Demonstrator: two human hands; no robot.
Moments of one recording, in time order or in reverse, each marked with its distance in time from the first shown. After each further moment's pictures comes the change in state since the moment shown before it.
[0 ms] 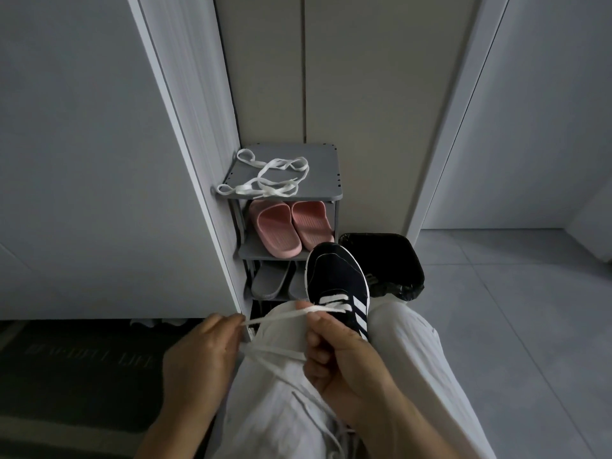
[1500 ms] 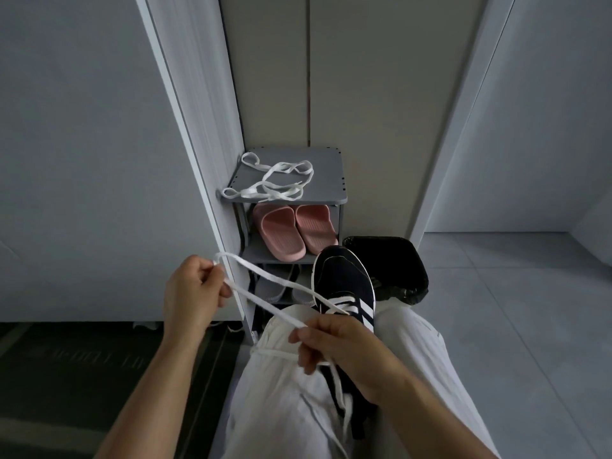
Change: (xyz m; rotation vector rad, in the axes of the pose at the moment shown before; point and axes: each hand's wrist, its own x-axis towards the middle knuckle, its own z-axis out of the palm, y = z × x) left_hand 0.076 -0.022 0.001 -0.613 0.114 -0.566; right_hand 0.013 -0.018 -0.010 -0.776 -0.211 -0.111
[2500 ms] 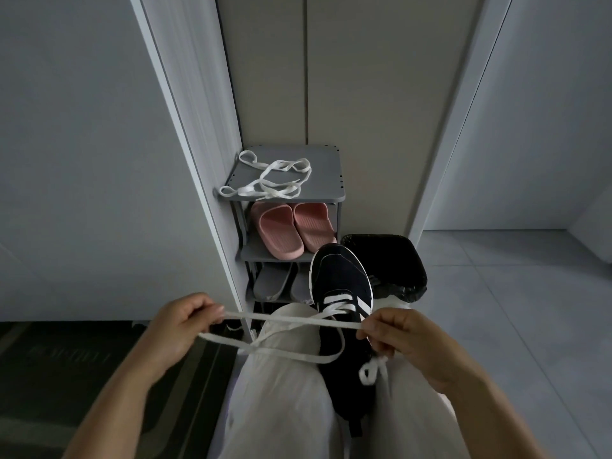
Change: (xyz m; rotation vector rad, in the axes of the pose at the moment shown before) left_hand -0.024 -0.013 -0.037 0.168 -0.457 -0.017; right_hand -0.030 -0.001 -0.062 -0.260 0.233 0.031
